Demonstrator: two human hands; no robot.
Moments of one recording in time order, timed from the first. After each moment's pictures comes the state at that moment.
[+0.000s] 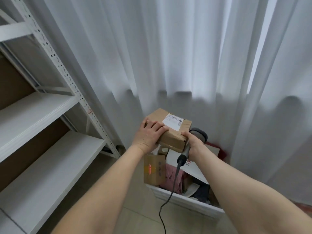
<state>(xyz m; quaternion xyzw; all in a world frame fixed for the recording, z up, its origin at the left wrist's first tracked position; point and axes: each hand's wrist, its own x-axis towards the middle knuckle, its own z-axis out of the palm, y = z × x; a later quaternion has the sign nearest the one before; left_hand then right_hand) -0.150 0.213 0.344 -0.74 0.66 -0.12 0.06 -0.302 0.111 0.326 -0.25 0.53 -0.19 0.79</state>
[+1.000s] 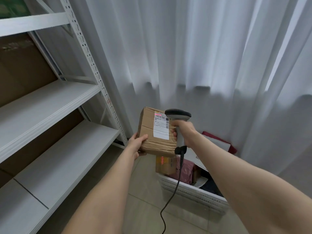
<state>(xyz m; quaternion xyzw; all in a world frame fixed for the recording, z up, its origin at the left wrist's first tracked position) -0.101 0.360 0.317 -0.71 0.01 0.38 -0.59 -0.239 0.228 0.366 -0.47 0.44 -0.17 0.75</state>
